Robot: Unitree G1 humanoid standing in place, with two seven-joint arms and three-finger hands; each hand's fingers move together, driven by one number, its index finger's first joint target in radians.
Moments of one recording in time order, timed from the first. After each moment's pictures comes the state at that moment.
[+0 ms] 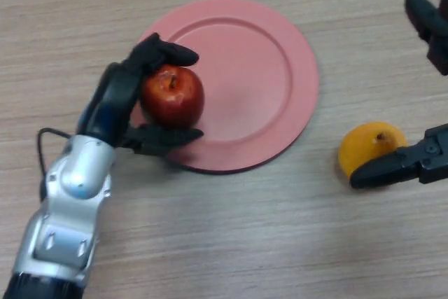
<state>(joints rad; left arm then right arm) -0.41 0.21 -0.07 0.18 0.31 0.02 -0.09 -0.30 -0.35 -0.13 -0.99 0.14 1.02 0.20</state>
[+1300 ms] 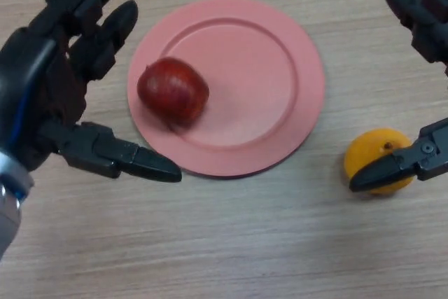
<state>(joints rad) -0.24 0.31 0.25 -0.80 -0.40 0.82 -0.17 -0.29 -0.38 -0.12 -0.90 0.15 0.83 0.25</state>
